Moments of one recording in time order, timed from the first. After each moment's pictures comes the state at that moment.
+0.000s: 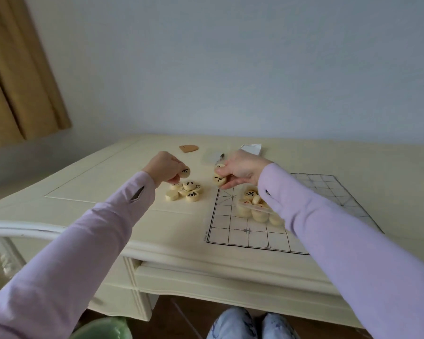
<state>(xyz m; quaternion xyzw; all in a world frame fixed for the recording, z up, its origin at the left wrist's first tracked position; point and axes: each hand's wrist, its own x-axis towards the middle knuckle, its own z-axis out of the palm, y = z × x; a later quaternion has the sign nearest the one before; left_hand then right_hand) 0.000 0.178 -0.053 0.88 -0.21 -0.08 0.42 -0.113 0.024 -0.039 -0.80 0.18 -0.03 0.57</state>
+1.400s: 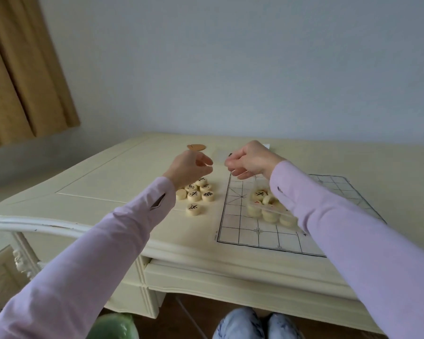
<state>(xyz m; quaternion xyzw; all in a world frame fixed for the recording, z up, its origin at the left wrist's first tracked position) -0.018 0.169 -0.058 0.86 -0.34 0.00 0.37 -0.117 0.026 -0.028 -0.86 0.16 -0.09 0.47</state>
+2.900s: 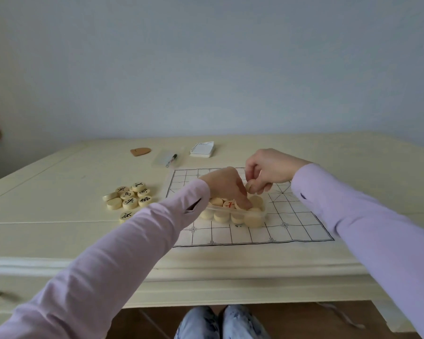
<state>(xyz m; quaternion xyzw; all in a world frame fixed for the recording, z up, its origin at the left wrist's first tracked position) -0.145 0.024 -0.058 0.82 -0.52 -0.19 0.16 -0.245 -0.085 -0.030 -0.95 0.18 -0.01 0.25</state>
